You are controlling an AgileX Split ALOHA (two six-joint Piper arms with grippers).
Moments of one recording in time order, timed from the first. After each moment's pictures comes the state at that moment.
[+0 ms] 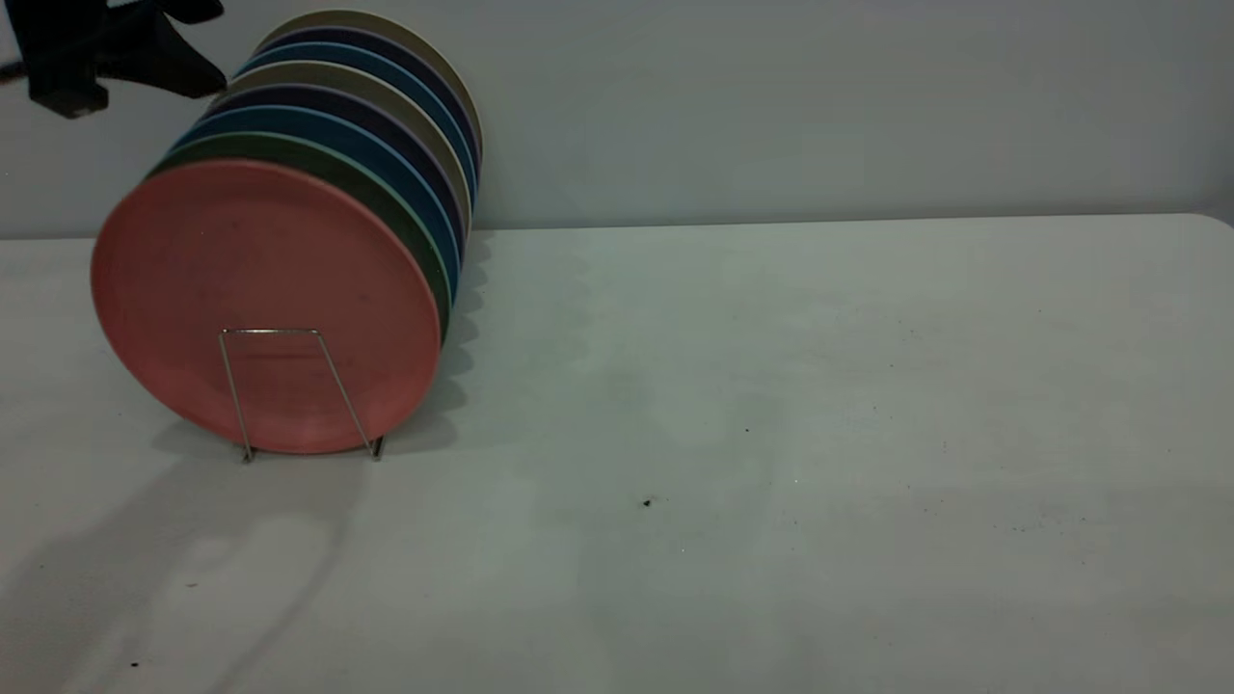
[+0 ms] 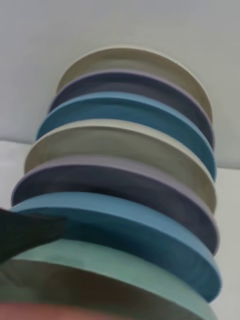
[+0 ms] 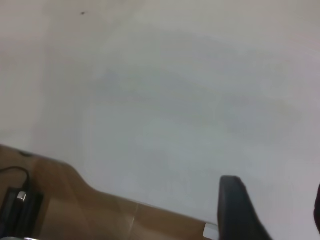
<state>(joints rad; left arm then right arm) -0.11 1.66 -1.15 -0.35 0.28 1.59 -0.07 0.20 -0.48 0.27 1.15 -0.34</state>
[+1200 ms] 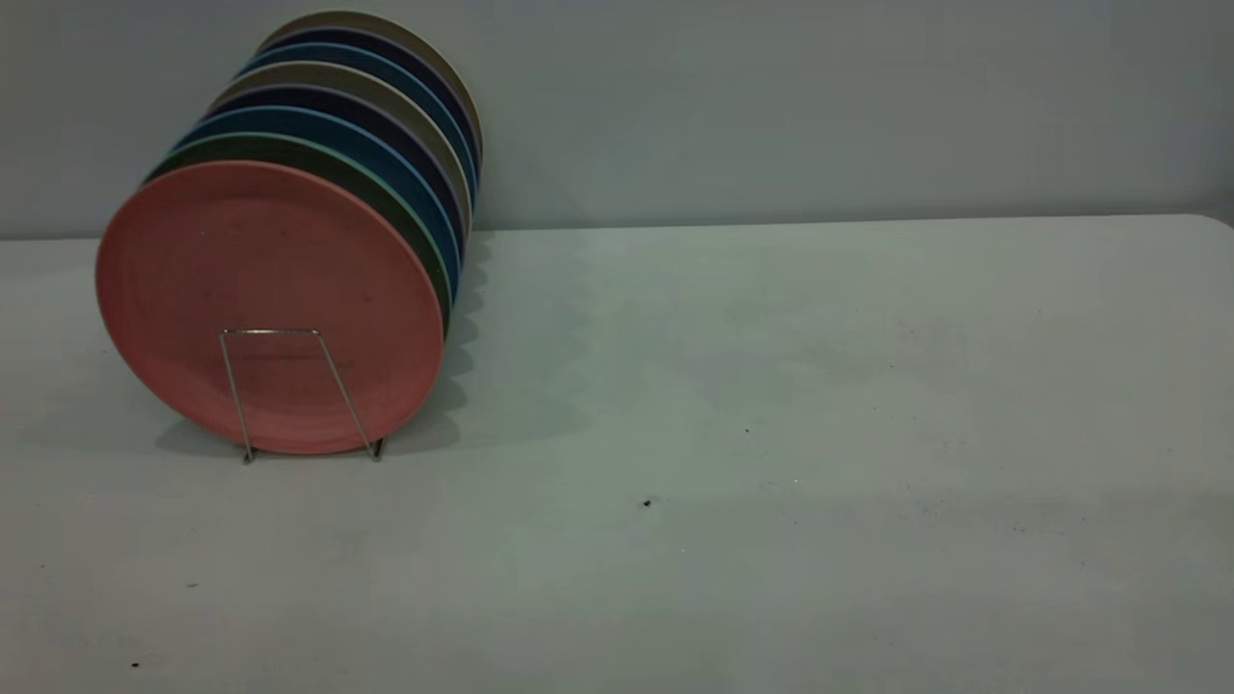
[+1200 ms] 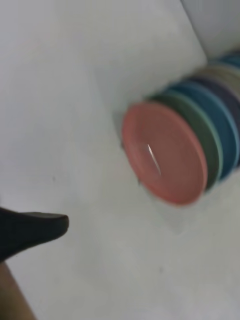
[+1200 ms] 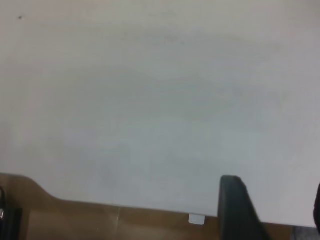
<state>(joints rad) -0.11 0.73 -1.15 -0.13 1.17 0.28 0.05 0.20 -0.47 0.06 1.13 -0.08</state>
